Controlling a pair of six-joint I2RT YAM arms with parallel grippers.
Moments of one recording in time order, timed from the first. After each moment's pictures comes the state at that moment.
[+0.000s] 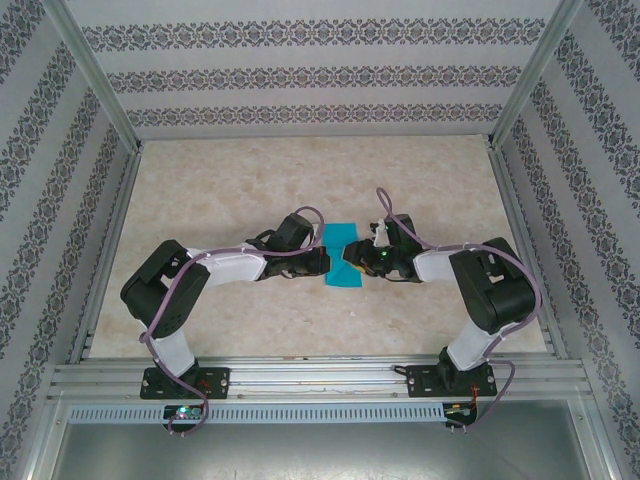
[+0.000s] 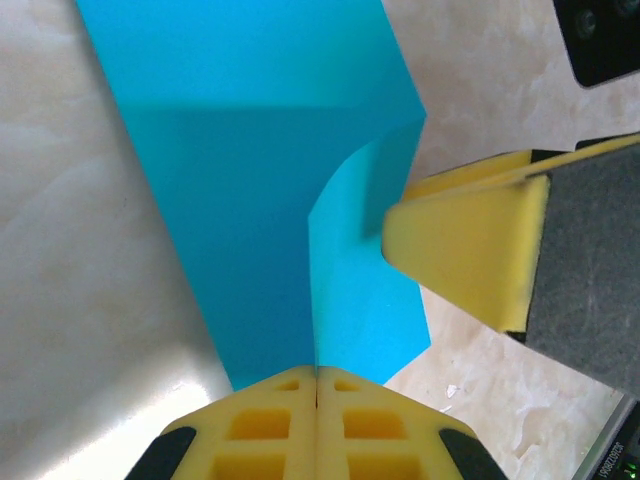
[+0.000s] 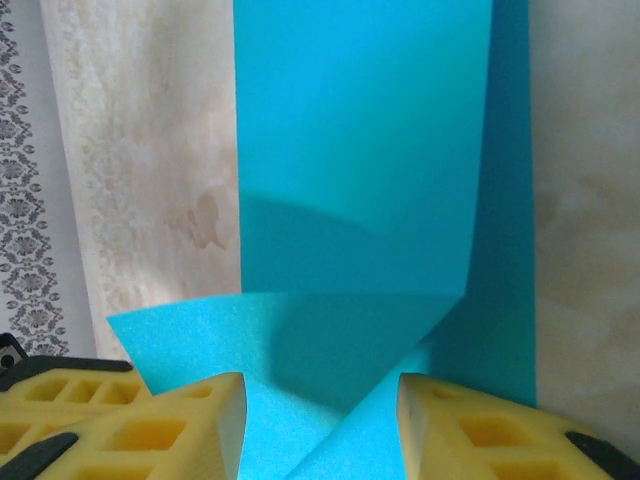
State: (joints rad) left arm -0.67 1.76 0.93 -0.02 0.34 -0.71; right arm 0.35 1.70 0.62 0.27 -0.65 0.85
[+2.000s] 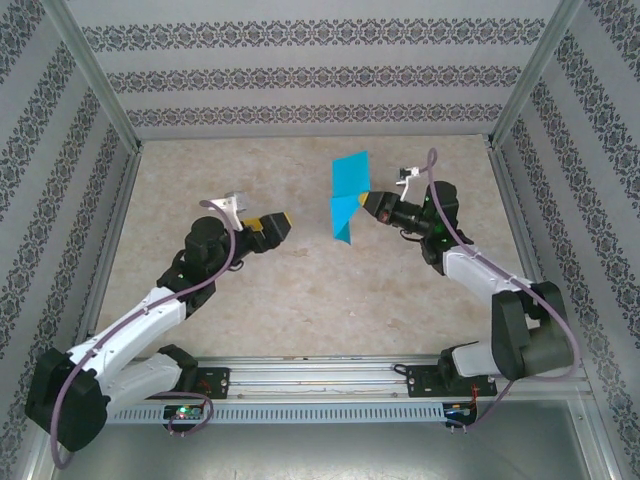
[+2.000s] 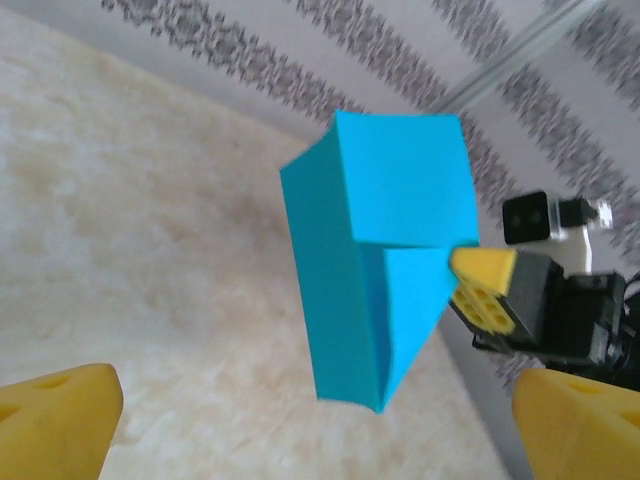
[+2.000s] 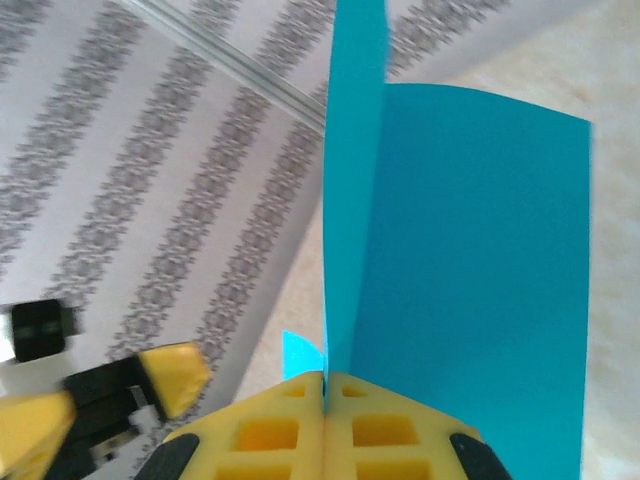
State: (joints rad) left arm -0.45 1.01 0.60 0.25 0.19 -0.77; right arm 0.21 1.37 0.72 0.50 -0.79 0.87
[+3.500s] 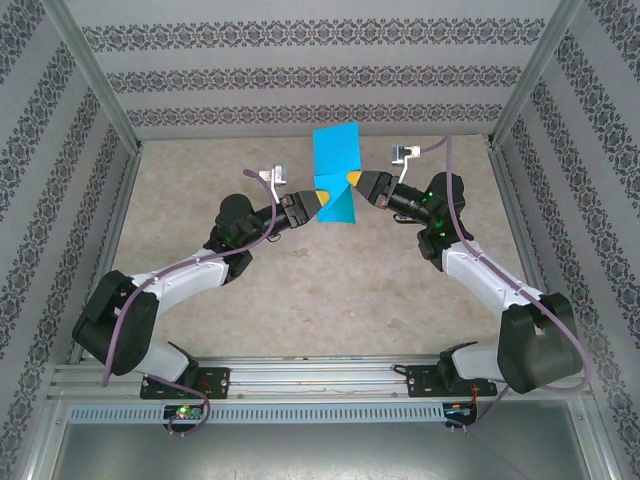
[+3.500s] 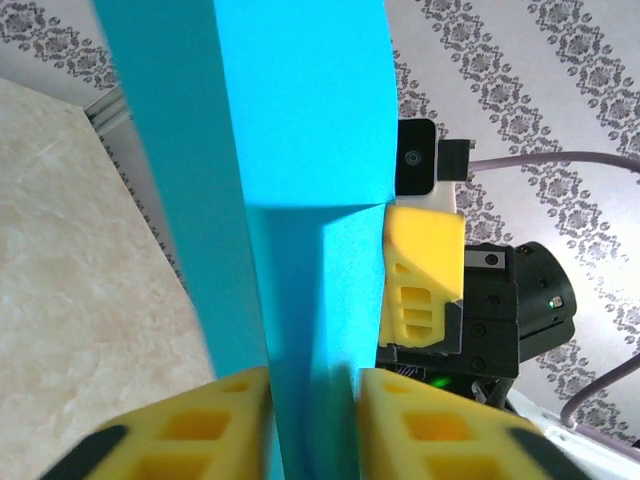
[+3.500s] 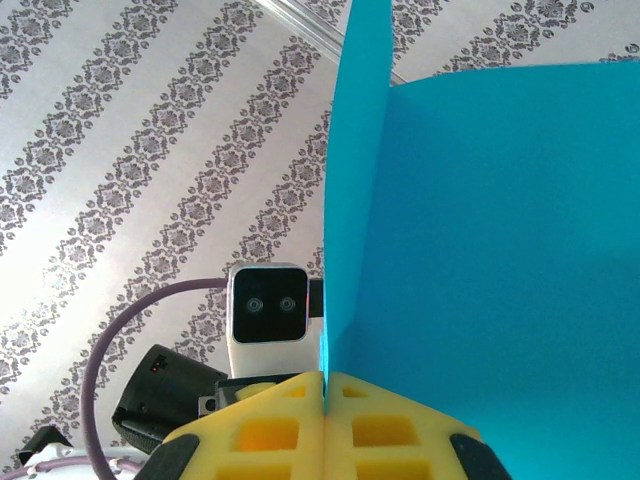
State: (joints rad) left arm -0.53 1.46 0.80 0.82 0.55 -1.08; right arm 0.29 1.33 0.82 0.66 -0.82 1.10
